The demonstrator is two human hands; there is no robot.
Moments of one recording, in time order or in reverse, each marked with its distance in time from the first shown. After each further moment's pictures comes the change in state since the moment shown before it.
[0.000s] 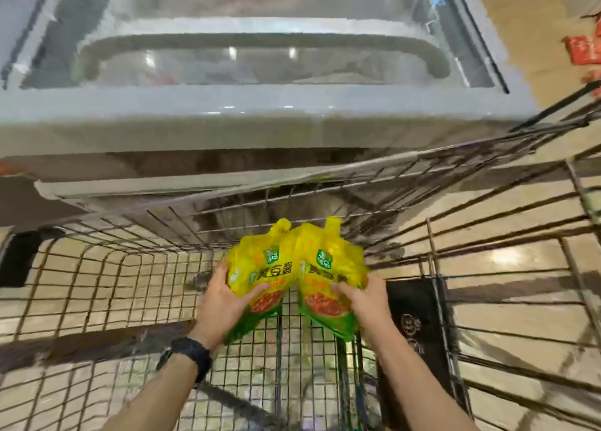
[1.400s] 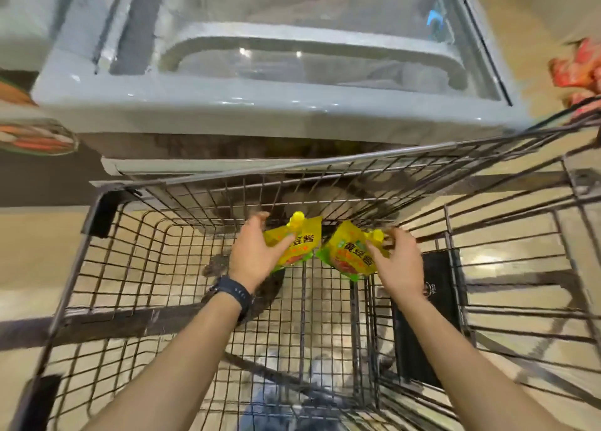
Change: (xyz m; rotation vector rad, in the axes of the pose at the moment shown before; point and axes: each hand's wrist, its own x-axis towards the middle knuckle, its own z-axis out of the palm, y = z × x) left_hand 0.008 0.024 -0.042 0.352 0.107 0.206; right_hand -0.032 -0.033 0.003 -0.695 0.279 -0.348
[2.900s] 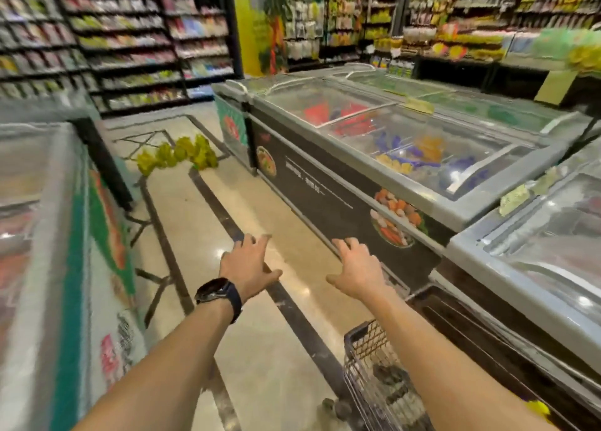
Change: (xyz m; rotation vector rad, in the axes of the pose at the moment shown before) left_hand -0.474 -0.110 -0.394 0.538 0.680 -0.604; right_hand -0.407 -0.436 -0.004 -0.488 -0.565 -1.356
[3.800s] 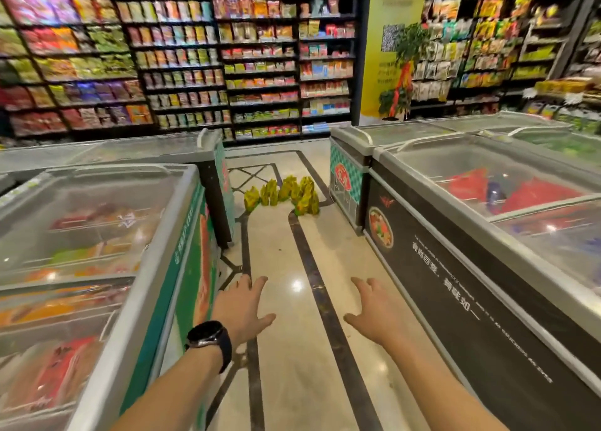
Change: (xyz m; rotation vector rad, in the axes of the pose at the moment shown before) left_hand 0.344 -0.377 -0.039 0.086 -0.038 -0.356; right_hand 0.495 -0.295 0.044 0.047 -0.109 -0.290
